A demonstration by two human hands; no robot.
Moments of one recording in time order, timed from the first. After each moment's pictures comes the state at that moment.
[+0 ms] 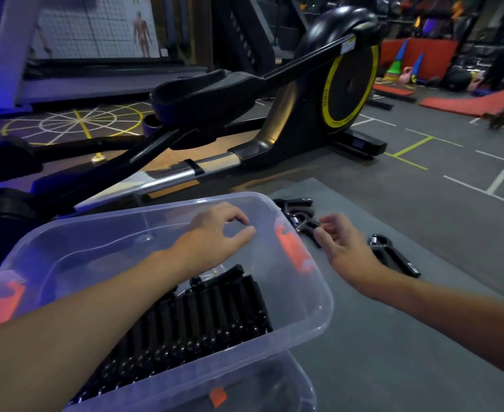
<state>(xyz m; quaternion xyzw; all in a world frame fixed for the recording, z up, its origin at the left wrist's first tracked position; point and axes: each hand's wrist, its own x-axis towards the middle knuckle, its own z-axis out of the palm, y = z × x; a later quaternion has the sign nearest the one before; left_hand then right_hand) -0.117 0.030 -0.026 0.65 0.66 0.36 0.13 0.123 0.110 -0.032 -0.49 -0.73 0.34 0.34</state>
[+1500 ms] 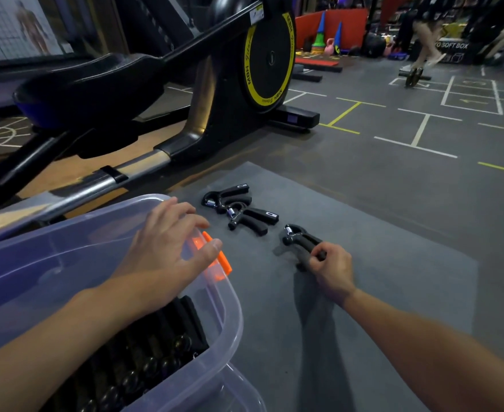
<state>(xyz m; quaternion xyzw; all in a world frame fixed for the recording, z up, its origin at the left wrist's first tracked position) -0.047 0.063 -0.035 0.71 0.66 0.24 0.08 0.238 0.198 -0.193 -0.69 -0.61 0.21 0.33</state>
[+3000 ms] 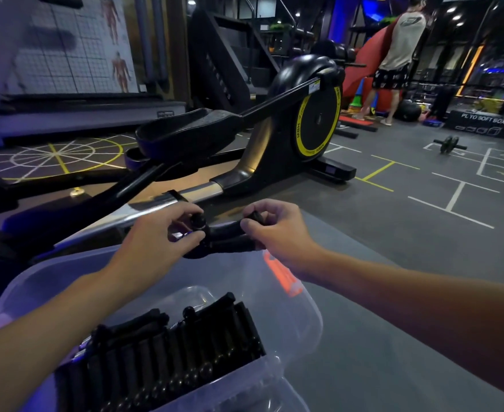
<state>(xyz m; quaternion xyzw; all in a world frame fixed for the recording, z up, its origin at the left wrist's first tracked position) -0.154 -0.024 0.038 0.63 0.62 0.45 0.08 0.040 0.077 0.044 -0.32 -0.69 0.51 0.40</state>
